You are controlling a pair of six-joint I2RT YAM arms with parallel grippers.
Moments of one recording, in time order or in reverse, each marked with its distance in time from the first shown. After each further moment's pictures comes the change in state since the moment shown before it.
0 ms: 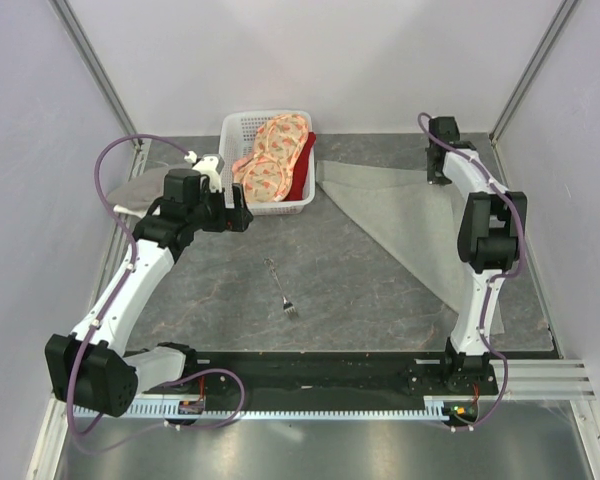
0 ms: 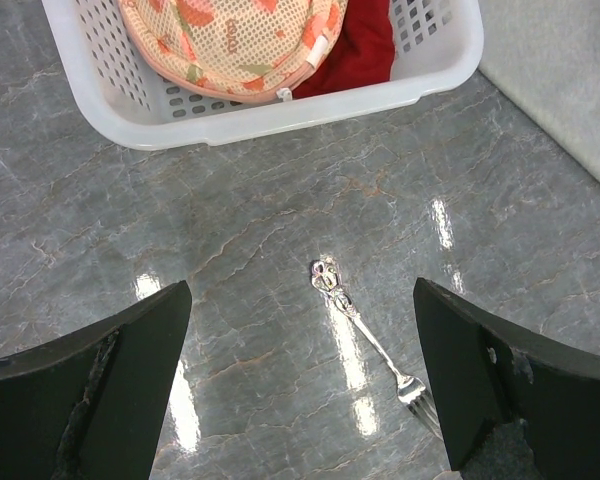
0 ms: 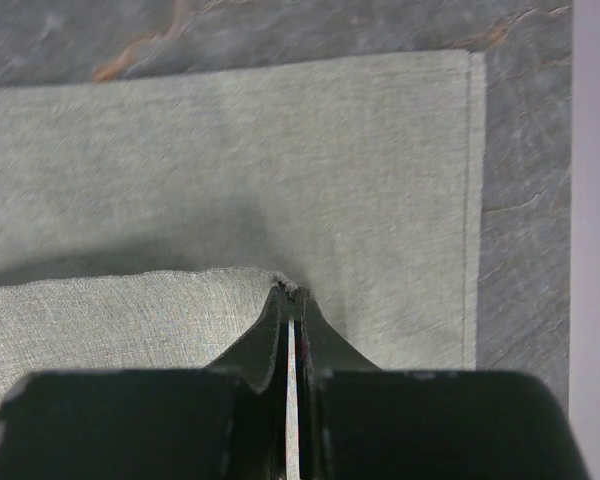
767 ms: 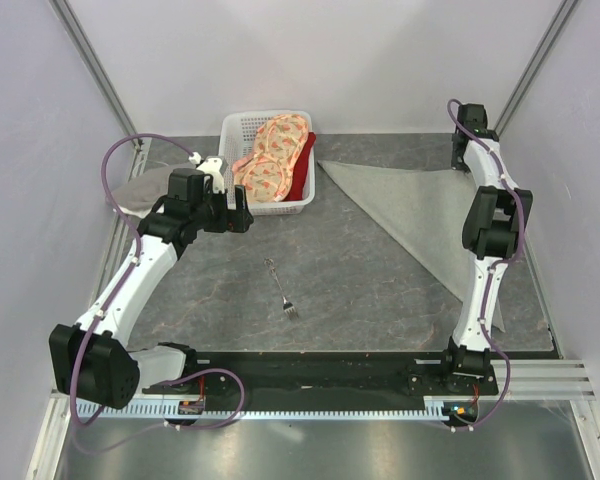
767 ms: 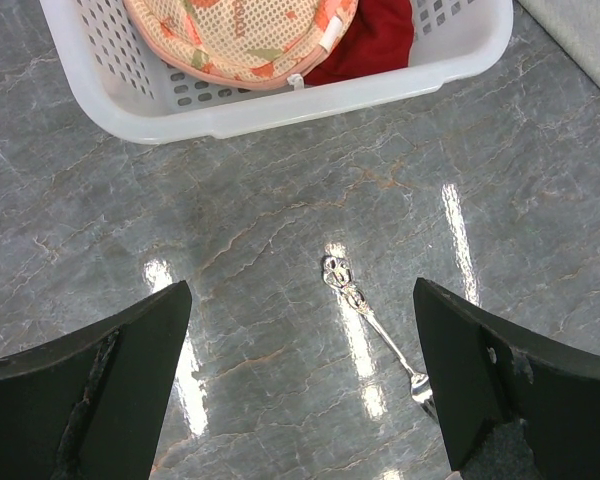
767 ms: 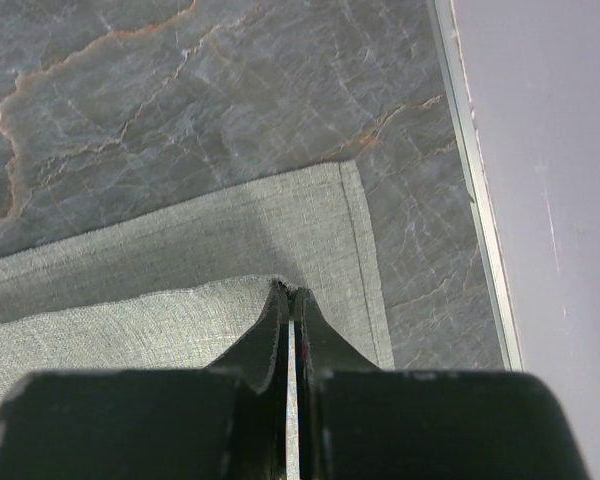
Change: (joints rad) left arm 0.000 0.041 -0.001 0.000 -0.009 0.021; right arm -0.140 0.221 0.348 -0.068 0.004 -0.023
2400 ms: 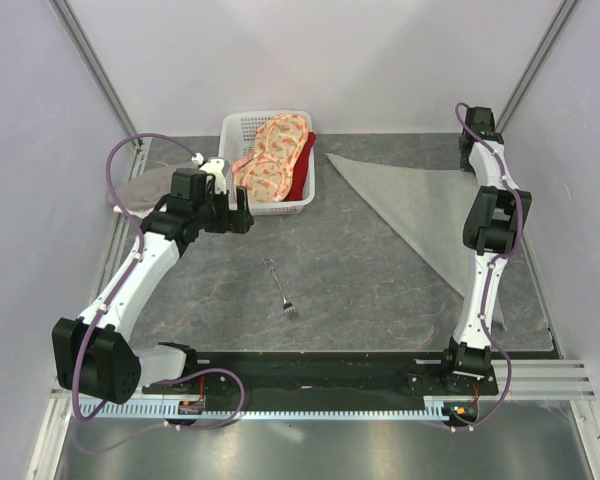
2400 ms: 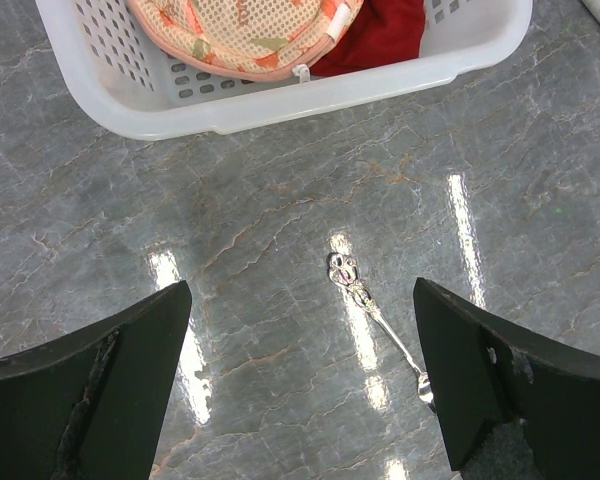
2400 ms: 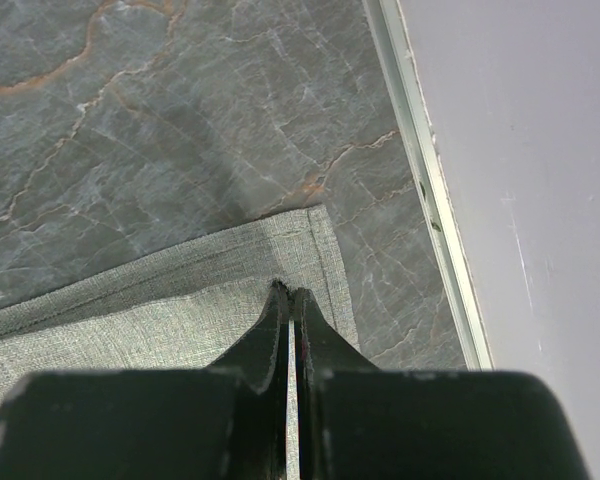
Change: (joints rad) left arm 0.000 0.028 0.000 0.000 -0.003 0.010; right arm -0.049 0.138 0.154 -0.010 0.044 -0.039
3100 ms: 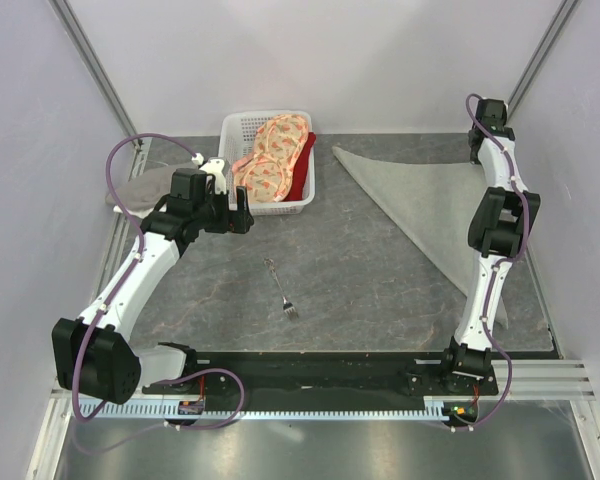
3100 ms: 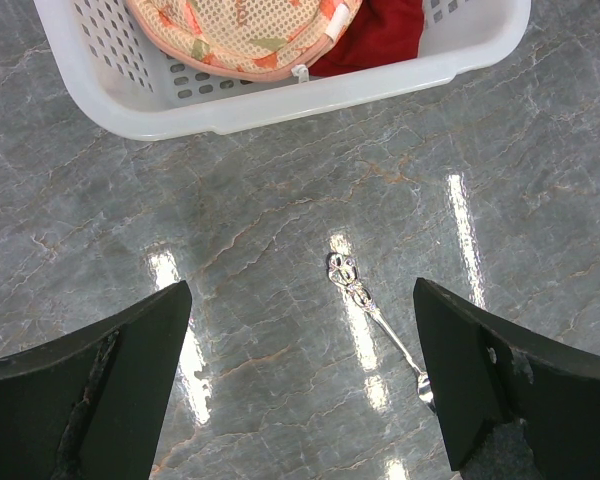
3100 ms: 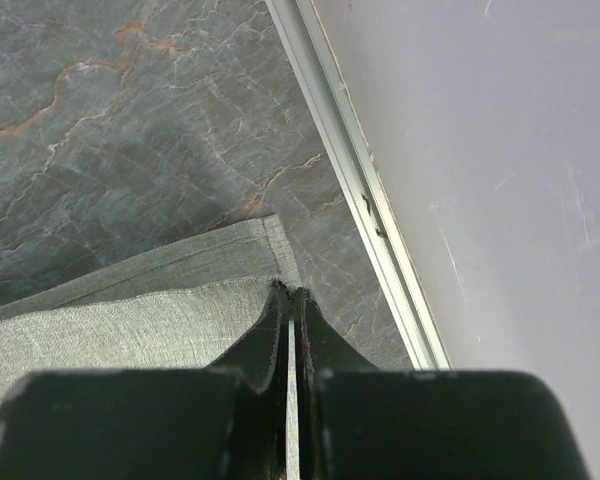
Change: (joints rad) left arm 0.000 0.000 0.000 0.000 0.002 0.001; right arm -0.025 -0.064 -0.006 0.007 0.021 -0.015
